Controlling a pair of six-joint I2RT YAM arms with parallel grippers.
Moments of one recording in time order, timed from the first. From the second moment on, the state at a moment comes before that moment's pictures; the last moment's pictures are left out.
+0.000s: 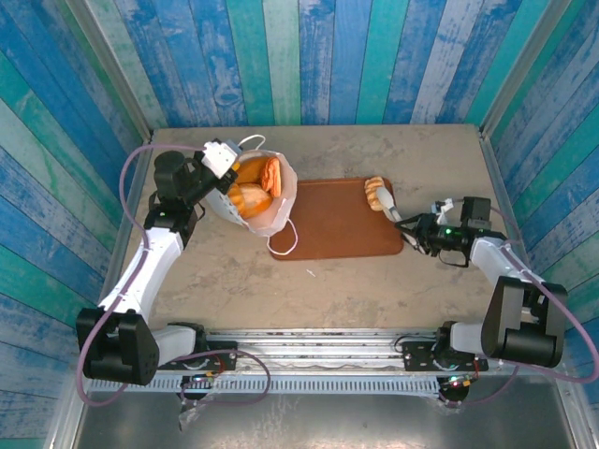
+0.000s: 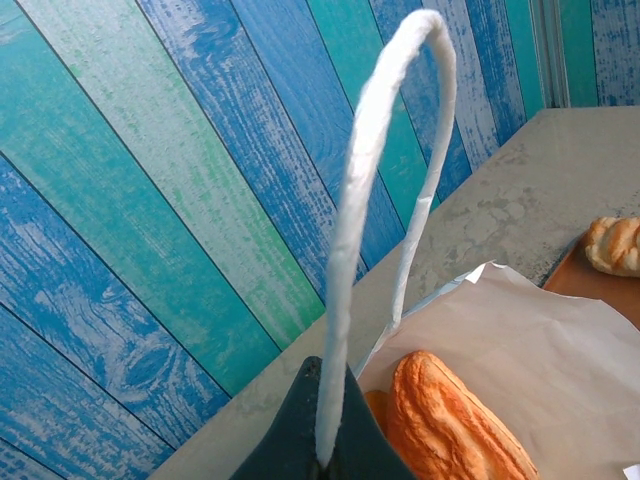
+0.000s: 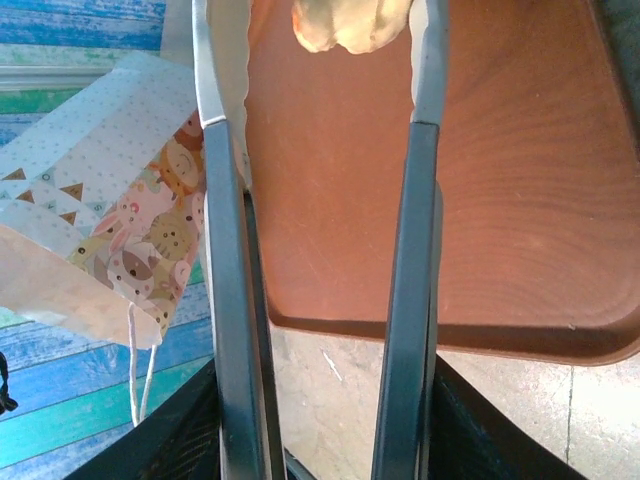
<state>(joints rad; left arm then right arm) -0.11 1.19 0.90 0.19 0.49 0.50 -0.18 1.30 0.62 -0.32 -0.94 0.61</state>
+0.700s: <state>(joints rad) -0.11 1.20 0.91 0.18 0.49 0.52 -0.21 1.15 0.62 -0.49 -0.89 0.57</state>
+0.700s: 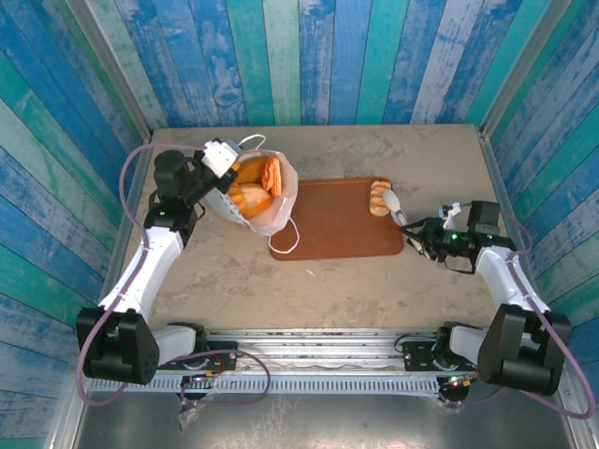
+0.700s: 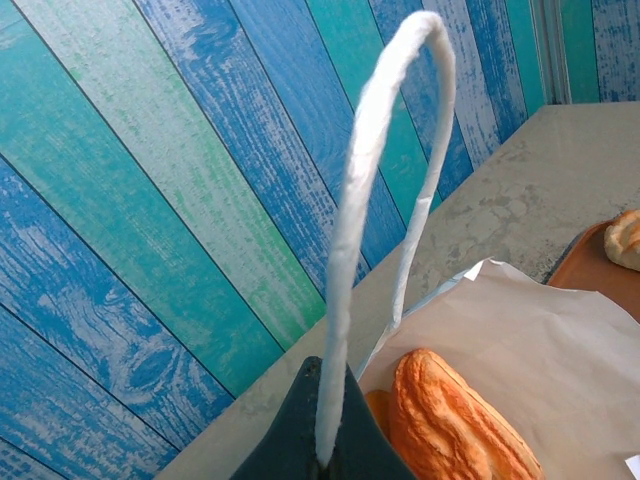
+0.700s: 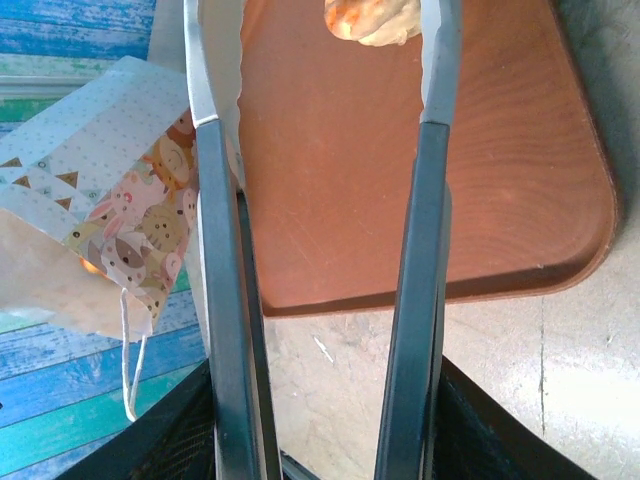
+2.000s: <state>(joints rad) -0.11 1.20 0.91 0.18 0.52 0.52 0.75 1.26 1.32 -0.78 -0.29 0.58</state>
